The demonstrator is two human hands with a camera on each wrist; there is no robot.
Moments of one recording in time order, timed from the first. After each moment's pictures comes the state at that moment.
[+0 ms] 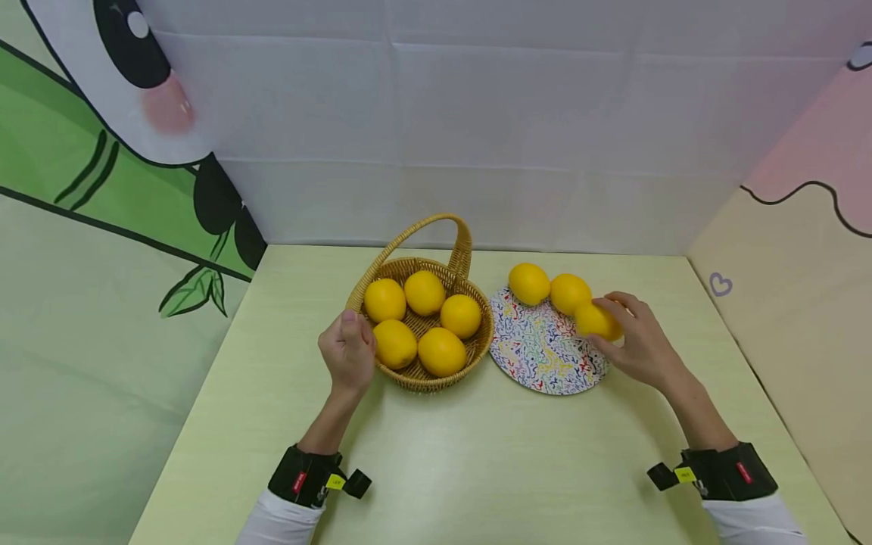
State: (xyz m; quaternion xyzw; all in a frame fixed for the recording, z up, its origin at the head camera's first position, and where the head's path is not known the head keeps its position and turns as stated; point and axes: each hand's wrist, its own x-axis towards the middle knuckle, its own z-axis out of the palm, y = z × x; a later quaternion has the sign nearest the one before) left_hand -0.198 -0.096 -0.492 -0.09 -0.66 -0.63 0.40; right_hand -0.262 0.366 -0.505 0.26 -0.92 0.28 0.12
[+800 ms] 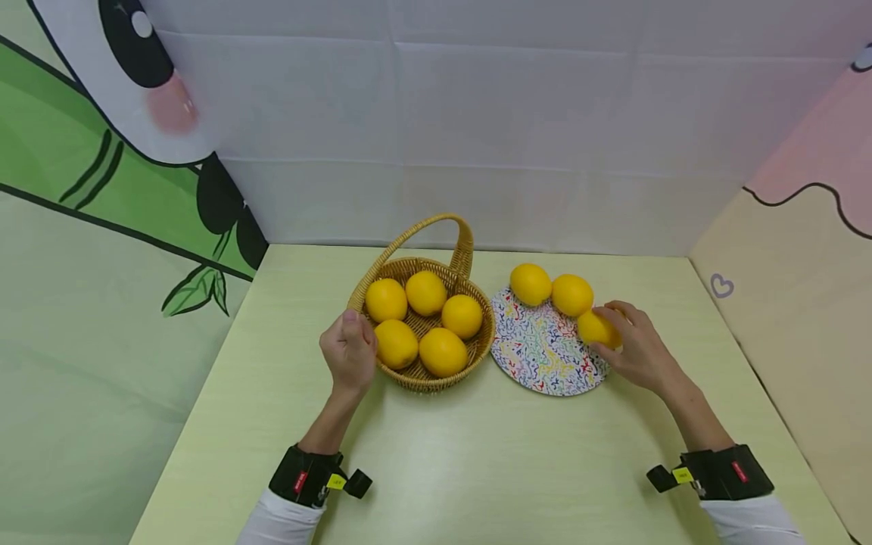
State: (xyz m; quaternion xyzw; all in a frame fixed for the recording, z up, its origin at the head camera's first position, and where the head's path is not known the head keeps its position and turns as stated) left_hand -0.197 -0.096 -0.491 -0.08 -0.67 -0.62 0.40; right_hand -0.265 0.374 -0.528 0.24 -0.93 0.26 0.08
